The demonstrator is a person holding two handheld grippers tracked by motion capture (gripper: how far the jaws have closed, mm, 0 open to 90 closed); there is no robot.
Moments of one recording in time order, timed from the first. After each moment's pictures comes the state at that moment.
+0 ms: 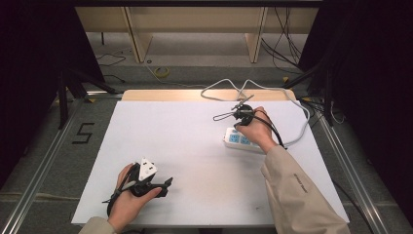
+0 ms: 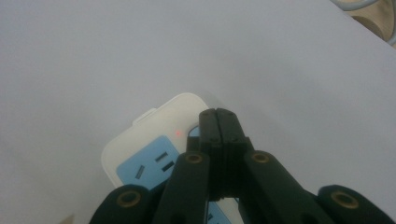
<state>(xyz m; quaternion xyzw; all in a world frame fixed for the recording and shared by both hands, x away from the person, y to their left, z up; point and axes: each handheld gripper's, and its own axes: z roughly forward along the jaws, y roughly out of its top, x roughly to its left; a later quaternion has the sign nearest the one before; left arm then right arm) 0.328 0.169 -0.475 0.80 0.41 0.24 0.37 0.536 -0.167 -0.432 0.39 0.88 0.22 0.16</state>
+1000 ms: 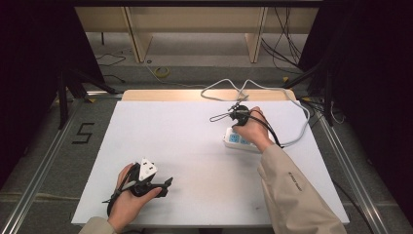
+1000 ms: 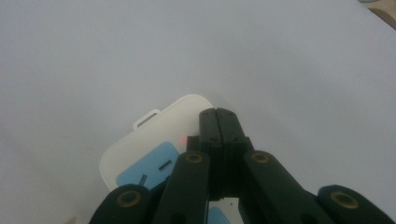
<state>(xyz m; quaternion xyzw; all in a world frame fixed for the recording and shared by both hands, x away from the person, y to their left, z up) 0.328 0.168 -0.474 0.80 0.41 0.24 0.37 0.542 -0.157 -0.438 0.38 0.89 0.20 0.15</state>
